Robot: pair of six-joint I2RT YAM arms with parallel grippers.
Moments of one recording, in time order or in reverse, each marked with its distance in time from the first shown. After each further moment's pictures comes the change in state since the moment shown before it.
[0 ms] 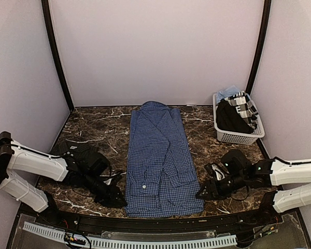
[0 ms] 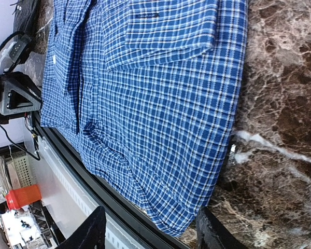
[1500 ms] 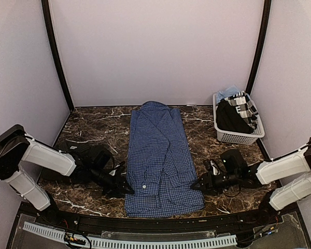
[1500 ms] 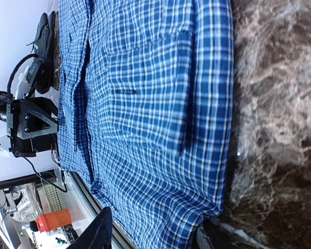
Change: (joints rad) left arm 0.092 0.153 0.047 0.212 0.020 -0.051; right arm -0.156 0.266 -0.107 0.495 -0.113 0.078
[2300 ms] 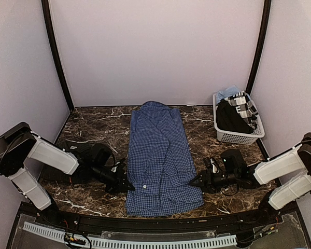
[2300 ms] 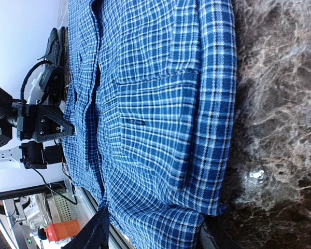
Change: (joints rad) left arm 0.043 0.067 0.009 0.134 0.040 -0.088; right arm -0.031 0.085 -0.010 0.175 -0.001 0.052
